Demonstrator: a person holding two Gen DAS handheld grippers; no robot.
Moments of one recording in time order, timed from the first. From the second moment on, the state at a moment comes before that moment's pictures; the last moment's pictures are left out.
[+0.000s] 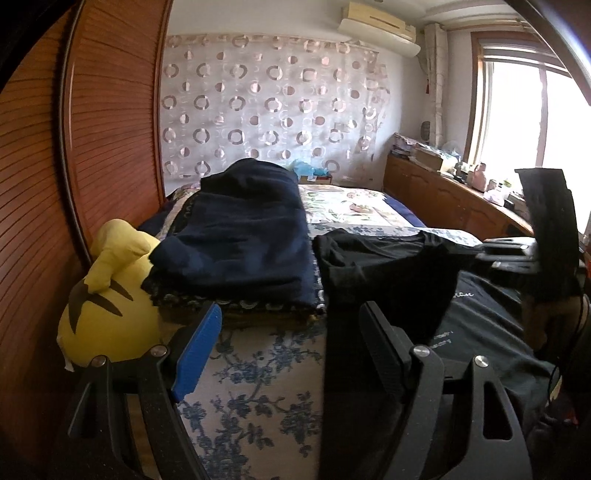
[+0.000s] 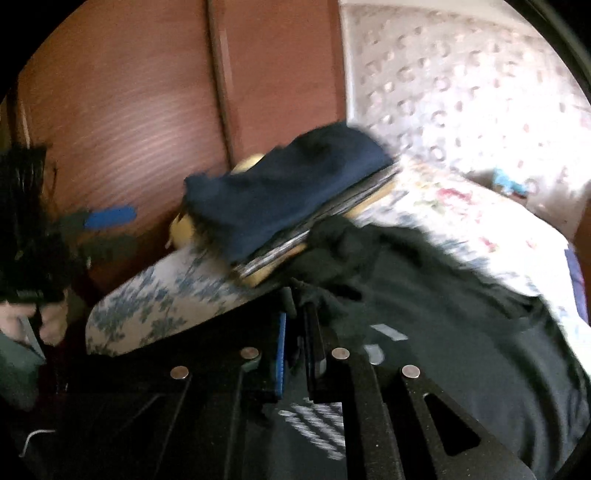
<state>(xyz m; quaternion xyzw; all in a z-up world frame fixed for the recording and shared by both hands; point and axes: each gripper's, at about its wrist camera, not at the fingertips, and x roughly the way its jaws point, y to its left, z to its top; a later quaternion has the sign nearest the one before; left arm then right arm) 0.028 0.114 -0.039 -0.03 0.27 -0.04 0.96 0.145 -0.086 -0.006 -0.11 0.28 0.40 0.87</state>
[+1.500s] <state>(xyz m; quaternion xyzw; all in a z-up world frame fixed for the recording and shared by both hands) 0.044 0.072 -0.048 -0.01 0.30 -0.08 0.95 0.229 -0.094 -0.070 -0.06 0.32 0.32 0.89</state>
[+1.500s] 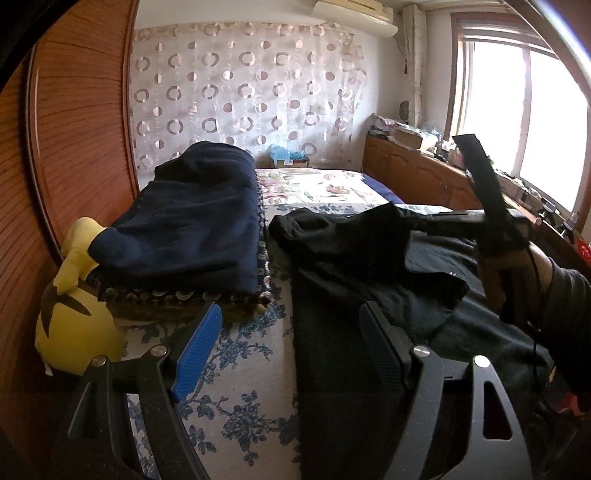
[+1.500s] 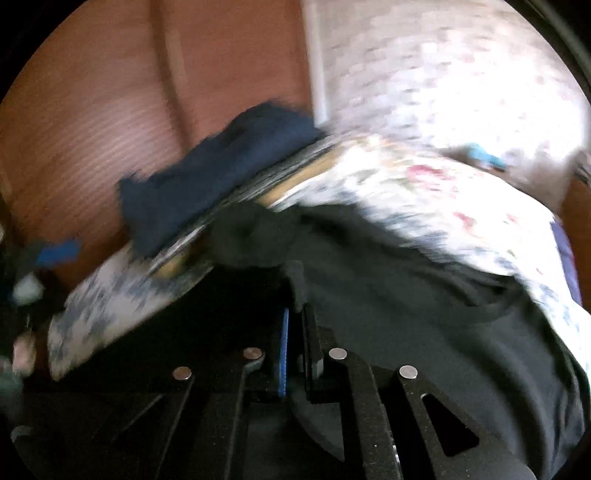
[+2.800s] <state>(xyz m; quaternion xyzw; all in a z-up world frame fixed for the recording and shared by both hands) 0.218 0.027 -0.062 0.05 0.41 -0.08 0.91 0.243 -0.211 -0.127 -0.05 0.38 0.20 0.90</state>
